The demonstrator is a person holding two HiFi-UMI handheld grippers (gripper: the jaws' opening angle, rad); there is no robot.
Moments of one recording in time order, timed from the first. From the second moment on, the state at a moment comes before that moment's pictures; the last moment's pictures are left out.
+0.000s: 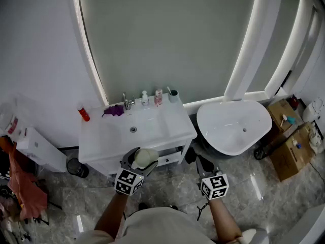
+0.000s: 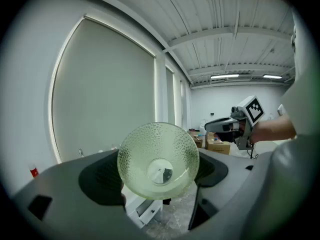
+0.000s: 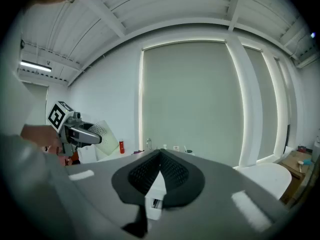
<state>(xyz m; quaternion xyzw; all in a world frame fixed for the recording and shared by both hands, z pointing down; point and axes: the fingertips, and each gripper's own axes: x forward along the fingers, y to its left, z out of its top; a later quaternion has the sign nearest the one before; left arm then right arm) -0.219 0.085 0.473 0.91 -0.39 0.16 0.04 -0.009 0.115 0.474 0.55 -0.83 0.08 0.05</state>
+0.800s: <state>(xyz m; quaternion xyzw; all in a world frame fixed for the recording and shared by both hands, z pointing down) -0.181 0.097 0.481 0.89 -0.42 0.16 0.05 0.026 0.107 0.486 0.51 -0.85 0.09 0.04</state>
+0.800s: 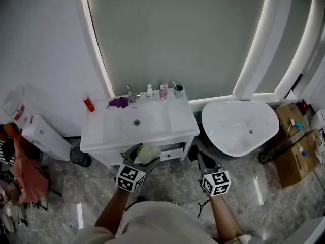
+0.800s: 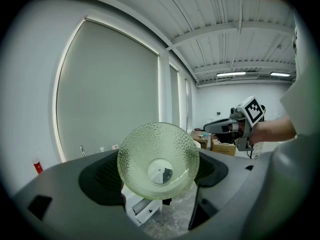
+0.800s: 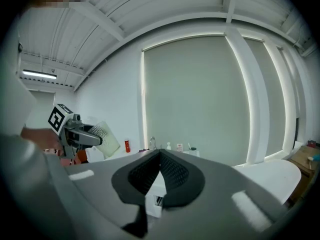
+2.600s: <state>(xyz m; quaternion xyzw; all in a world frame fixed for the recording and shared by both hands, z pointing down) -0.152 -0.128 0.526 0.91 -0.37 0.17 0.08 0.032 -0.087 0.539 0.53 -0.83 0.14 0.10</state>
